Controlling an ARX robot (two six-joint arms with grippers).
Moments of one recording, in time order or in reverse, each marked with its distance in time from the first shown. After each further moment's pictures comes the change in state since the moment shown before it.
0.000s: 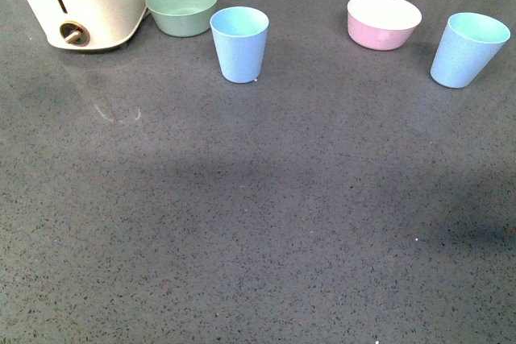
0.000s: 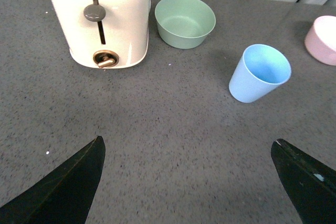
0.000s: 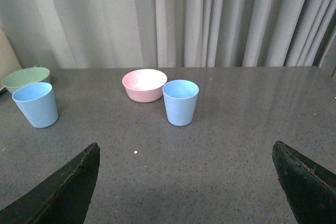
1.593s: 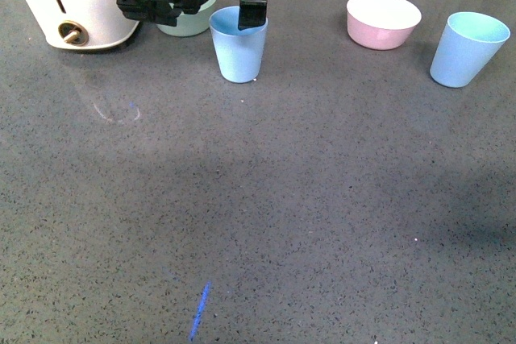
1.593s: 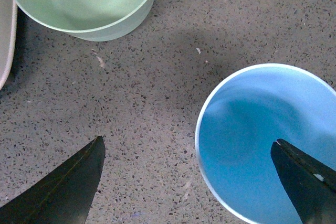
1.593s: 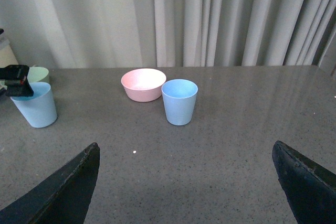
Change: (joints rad) left arm -0.243 0.954 1.064 -0.480 -0.226 -0.094; right arm 0.000 0.000 0.000 0.000 0.000 0.000
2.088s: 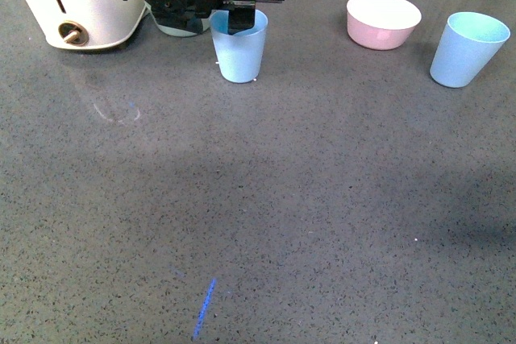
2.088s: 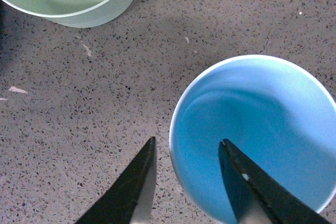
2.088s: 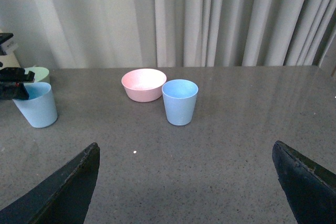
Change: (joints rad) left arm -0.021 0.044 0.084 -0.092 -0.003 -0.049; right arm 0.000 0.000 0.000 0.000 0.000 0.000
